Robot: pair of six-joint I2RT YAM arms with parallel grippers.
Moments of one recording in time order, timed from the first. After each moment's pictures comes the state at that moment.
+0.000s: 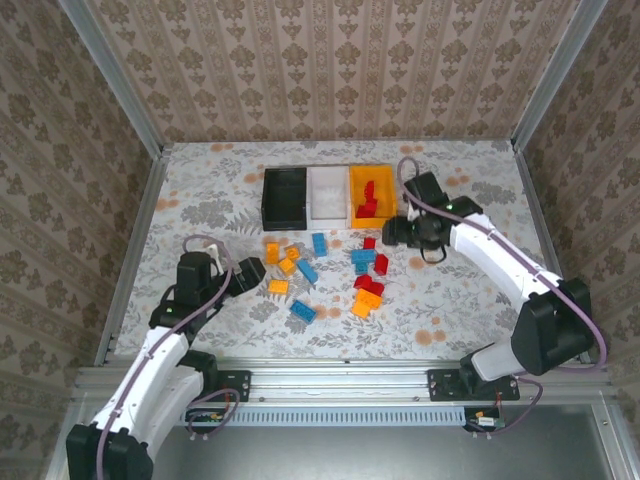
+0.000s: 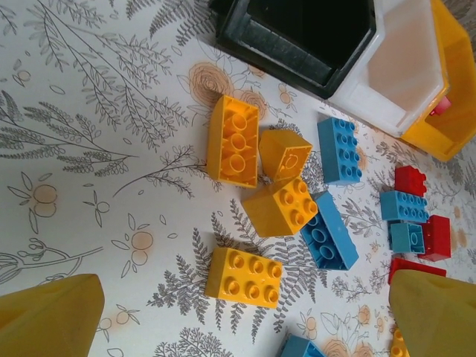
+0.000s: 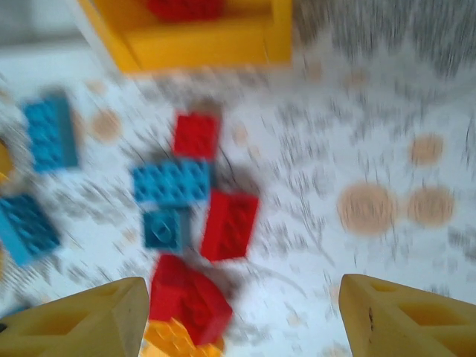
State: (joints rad) left arm -0.25 0.69 0.39 -0.36 0.27 -0.63; right arm 0.37 1.43 1.14 -0.84 -0.04 0.46
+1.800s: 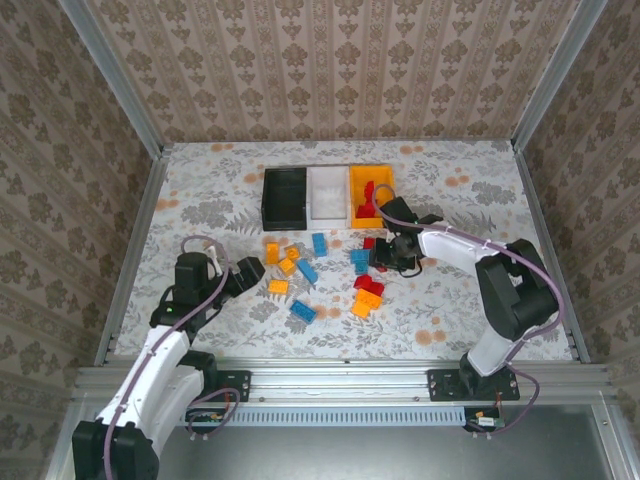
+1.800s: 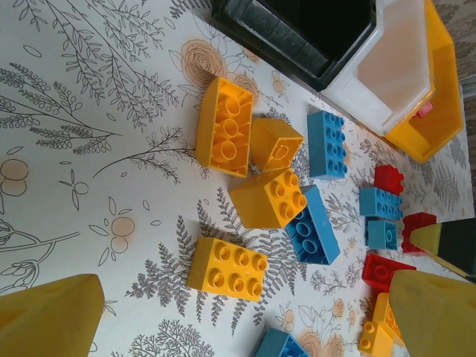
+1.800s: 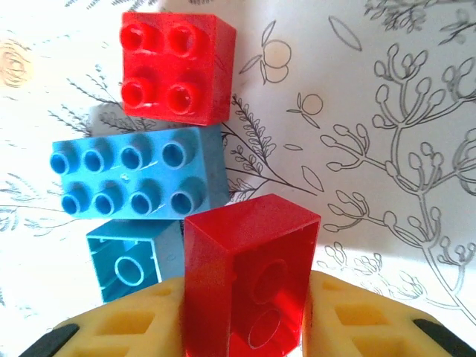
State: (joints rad) left arm -0.19 0.70 0.36 -0.33 0.37 -0.68; right arm 0.43 1.66 1.02 -0.58 -0.14 0.58
